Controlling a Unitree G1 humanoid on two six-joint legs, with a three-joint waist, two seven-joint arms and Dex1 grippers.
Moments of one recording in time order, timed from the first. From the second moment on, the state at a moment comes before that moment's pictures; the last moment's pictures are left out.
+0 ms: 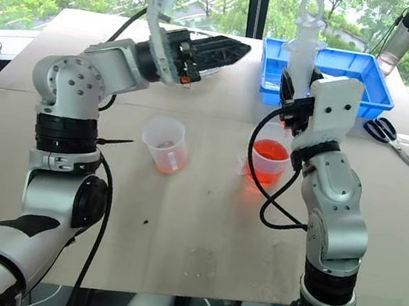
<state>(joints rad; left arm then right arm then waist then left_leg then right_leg) -1.01 0.36 0.24 0.11 -0.75 1.01 -0.66 -0.48 -0.12 -0.02 -0.57 0.18 0.57 0.13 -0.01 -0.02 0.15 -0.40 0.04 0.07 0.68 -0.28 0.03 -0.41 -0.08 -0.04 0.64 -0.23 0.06</state>
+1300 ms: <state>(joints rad) -0.93 0.50 0.40 0.40 -0.65 0.70 -0.40 -0.70 -0.01 0.04 -0.37 0.48 0.42 0.32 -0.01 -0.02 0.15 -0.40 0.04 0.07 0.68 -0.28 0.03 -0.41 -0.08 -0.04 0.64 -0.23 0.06</state>
